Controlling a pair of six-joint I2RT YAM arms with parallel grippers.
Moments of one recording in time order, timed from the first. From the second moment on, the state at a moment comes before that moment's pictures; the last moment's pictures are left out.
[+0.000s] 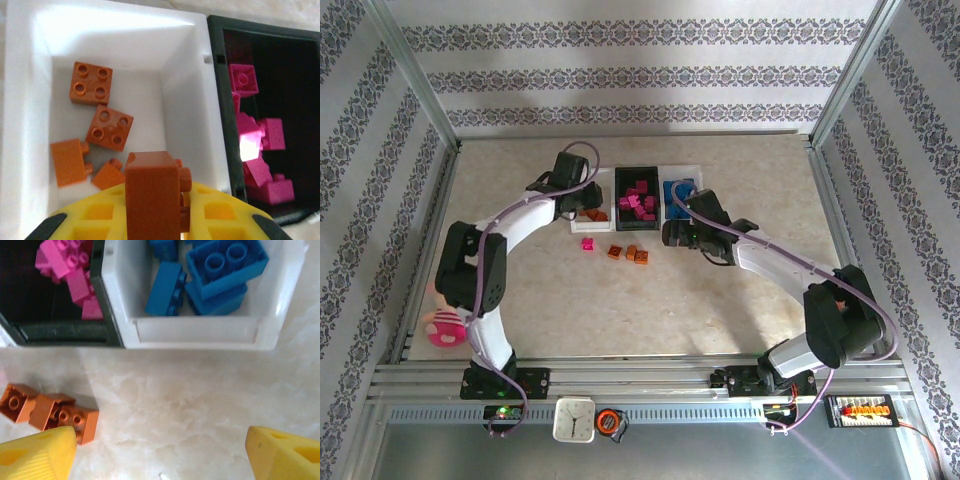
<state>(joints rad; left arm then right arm) -0.30 1.87 1.35 -0.33 0.09 -0.43 0.52 1.47 0.93 -0.38 0.04 0.50</state>
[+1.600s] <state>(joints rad) -0.30 1.05 0.60 -0.16 0.26 -0.65 0.72 1.87 1.09 -0.29 -0.01 0.44</state>
